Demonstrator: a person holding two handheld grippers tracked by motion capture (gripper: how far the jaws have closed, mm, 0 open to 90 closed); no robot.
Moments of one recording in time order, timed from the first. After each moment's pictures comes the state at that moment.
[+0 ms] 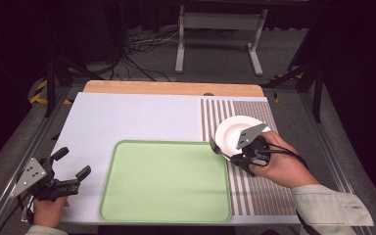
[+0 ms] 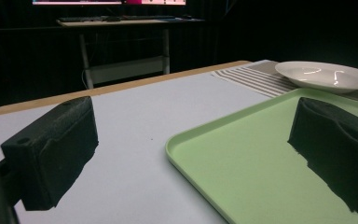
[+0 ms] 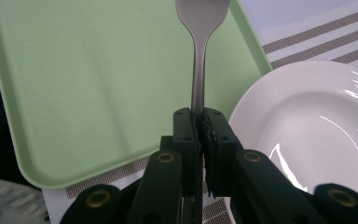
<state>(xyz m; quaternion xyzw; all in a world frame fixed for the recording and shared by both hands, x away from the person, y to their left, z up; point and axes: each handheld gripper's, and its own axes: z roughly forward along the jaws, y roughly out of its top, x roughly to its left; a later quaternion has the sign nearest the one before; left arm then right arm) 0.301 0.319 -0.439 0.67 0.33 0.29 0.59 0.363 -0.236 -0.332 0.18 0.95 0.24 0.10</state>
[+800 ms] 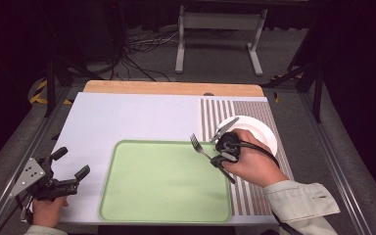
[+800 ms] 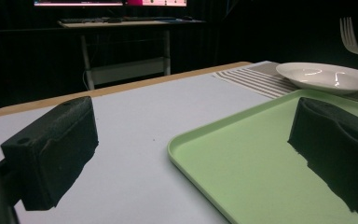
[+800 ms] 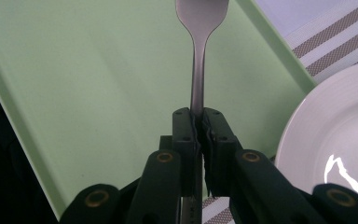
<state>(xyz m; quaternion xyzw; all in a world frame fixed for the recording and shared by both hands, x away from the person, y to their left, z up) 0.301 0.321 -0.438 0.67 0.33 0.29 0.59 0.373 -0.176 -0.342 0.29 0.93 0.20 0.05</state>
